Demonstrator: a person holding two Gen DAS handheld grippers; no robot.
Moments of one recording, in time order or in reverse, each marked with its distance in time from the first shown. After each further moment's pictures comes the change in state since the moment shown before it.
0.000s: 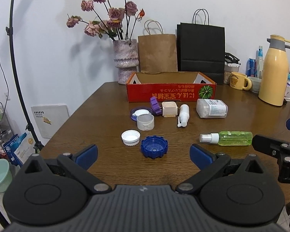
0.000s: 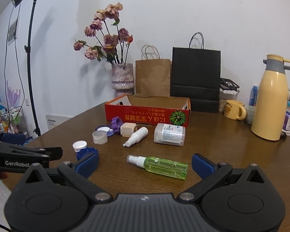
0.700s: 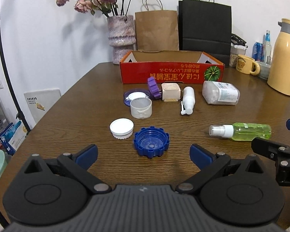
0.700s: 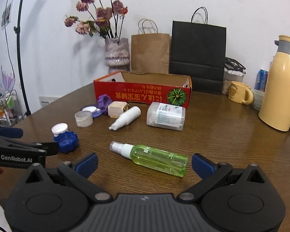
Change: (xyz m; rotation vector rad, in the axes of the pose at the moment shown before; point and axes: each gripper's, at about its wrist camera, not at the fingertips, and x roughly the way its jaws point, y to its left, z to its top) left arm 0.073 -0.007 0.003 -0.002 0.124 -0.004; right arm 0.075 -0.018 -0.004 -0.019 0.134 -0.008
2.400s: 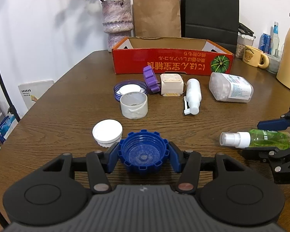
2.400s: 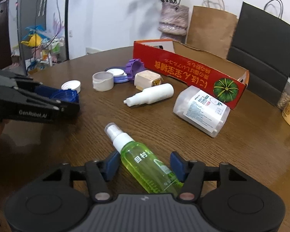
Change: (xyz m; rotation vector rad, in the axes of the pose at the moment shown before) left arm 0.057 -0.009 0.015 -0.011 0.065 -0.002; right arm 0.085 -0.025 0.022 -0.337 0.198 0.294
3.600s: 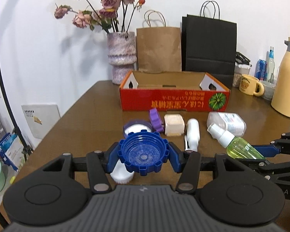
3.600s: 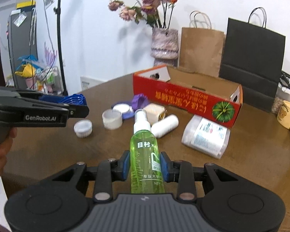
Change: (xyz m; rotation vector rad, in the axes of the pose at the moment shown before) left arm -0.040 0.016 0.038 -0.004 -0.161 -0.011; right arm -0.031 0.020 0.030 0.130 -0.155 -0.021
